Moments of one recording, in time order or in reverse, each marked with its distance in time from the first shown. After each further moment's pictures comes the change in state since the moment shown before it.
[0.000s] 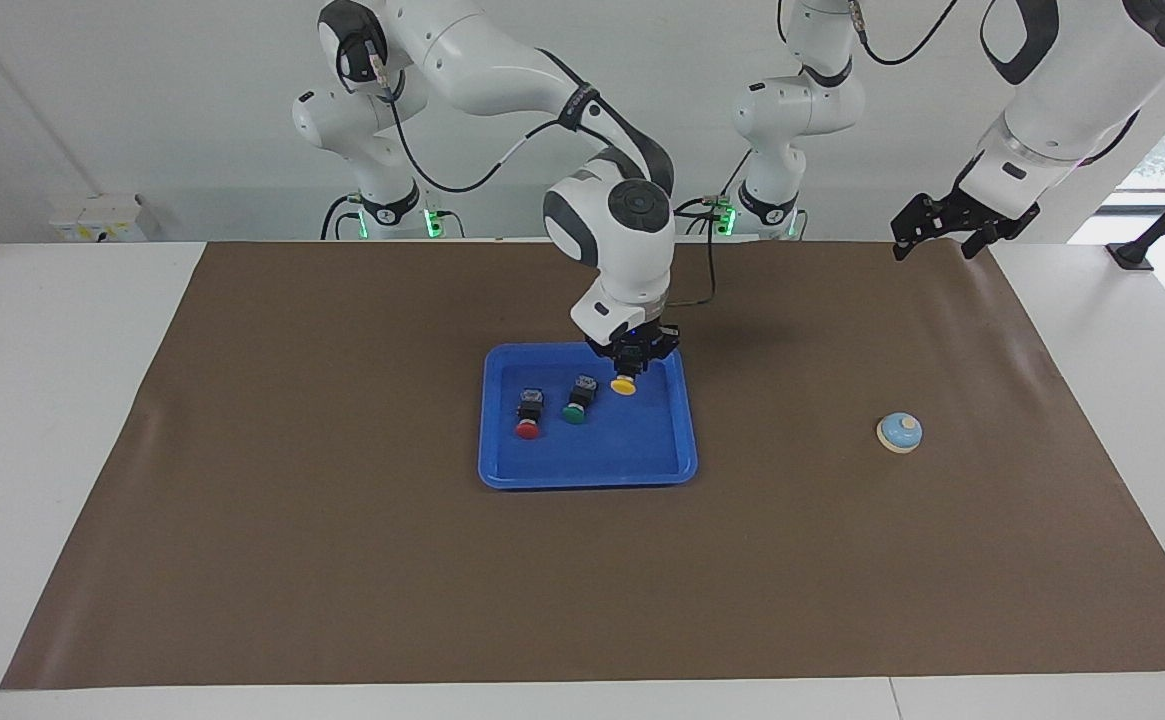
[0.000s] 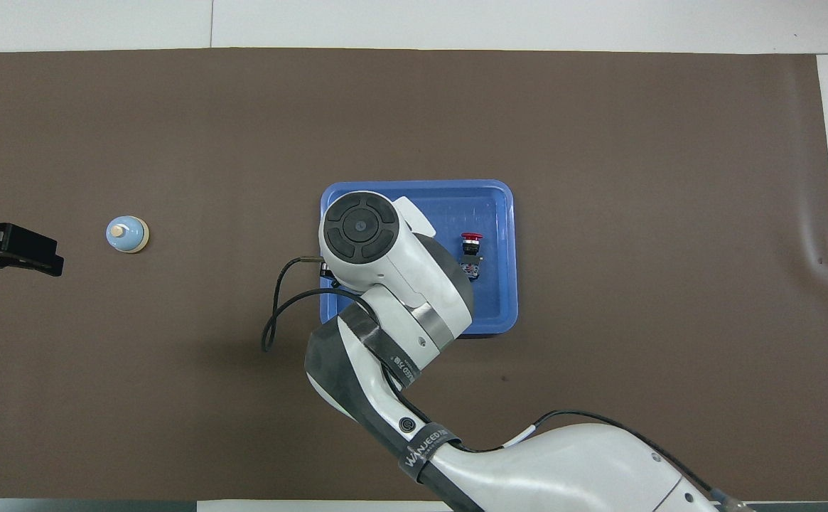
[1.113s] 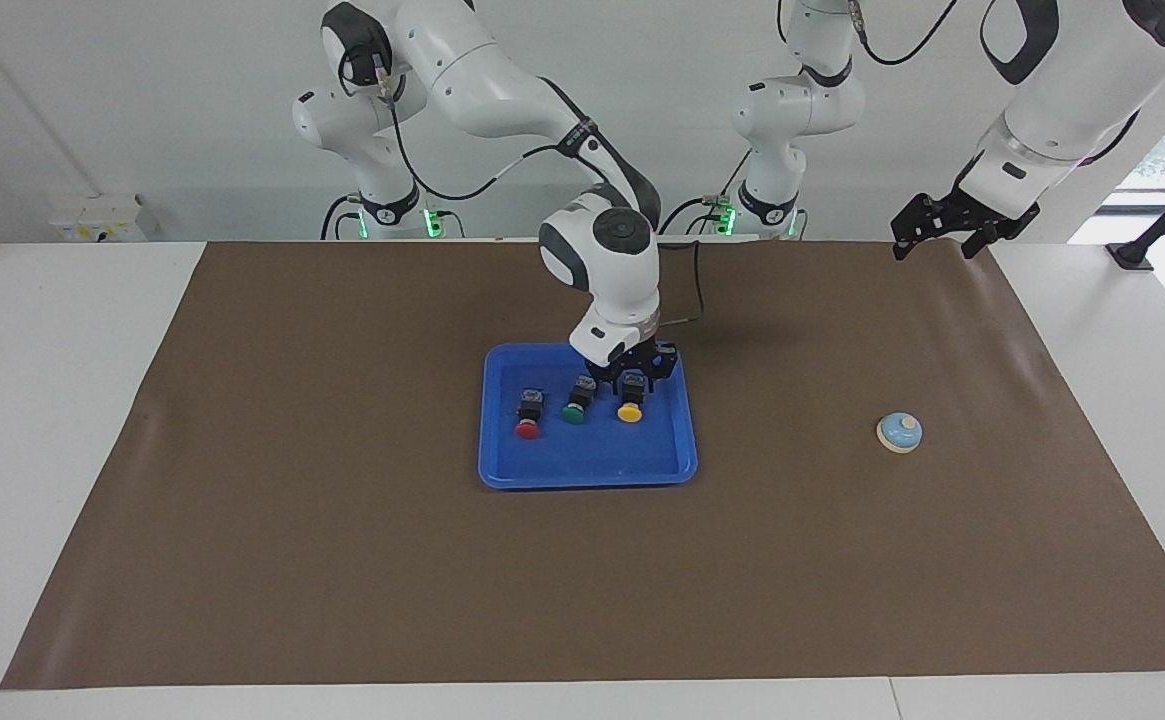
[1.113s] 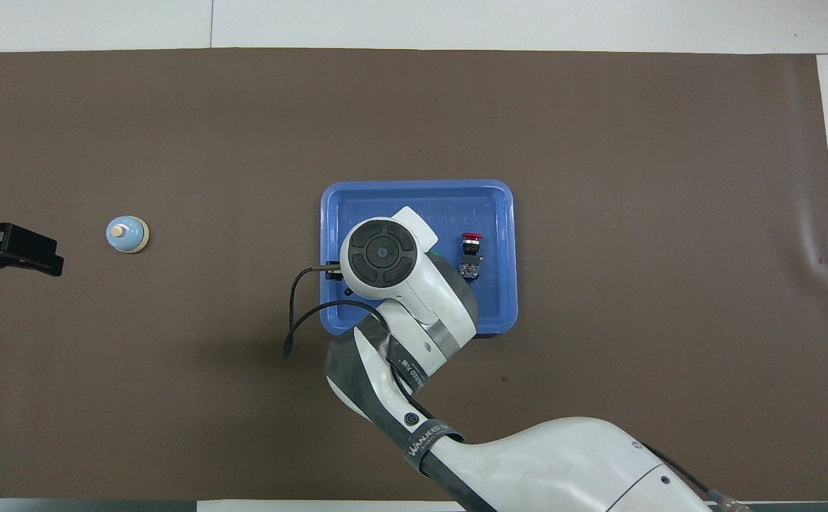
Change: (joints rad) left arm 0.000 0.000 0.000 0.000 0.000 0.000 0.000; right arm 0.004 -0.013 -0.006 -0.124 0.000 0.194 -0.037
